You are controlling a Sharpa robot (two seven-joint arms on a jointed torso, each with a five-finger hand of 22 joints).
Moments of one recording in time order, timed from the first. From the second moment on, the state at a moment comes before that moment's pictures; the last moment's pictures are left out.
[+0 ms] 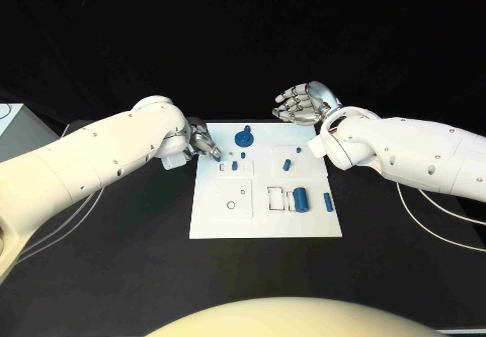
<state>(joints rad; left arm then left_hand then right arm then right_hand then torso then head) 1.30 -0.39 0.03 1.01 -1.04 0.26 -0.52 1.11 -0.18 0.70 0.12 0.63 0.87 0.10 0.66 0.85 1.31 -0.02 1.13 0.82 1.47 -0.07 1.56 1.31 0.10 1.34 0.04 1.40 1.19 1.29 -0.77 -0.10 1.35 -0.67 -0.58 0.10 1.35 -0.25 0.37 0.22 0.45 0.73 0.19 0.31 0.37 0.86 0.20 0.43 0.10 0.91 0.16 0.20 0.43 0.17 0.93 0.27 0.07 0.10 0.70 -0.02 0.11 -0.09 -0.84</state>
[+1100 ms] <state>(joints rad) 1.28 -0.42 0.02 1.08 -1.06 0.19 -0.52 1.11 -0.18 0.70 0.12 0.63 0.87 0.09 0.65 0.85 1.31 -0.02 1.13 0.82 1.47 -0.07 1.56 1.31 0.10 1.34 0.04 1.40 1.19 1.29 -0.77 -0.10 1.35 -0.67 -0.58 0.10 1.35 -0.25 0.37 0.22 0.45 0.73 0.19 0.31 0.37 0.86 0.20 0.43 0.10 0.91 0.16 0.20 0.43 0.17 0.93 0.27 0.07 0.10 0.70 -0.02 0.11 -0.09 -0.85</state>
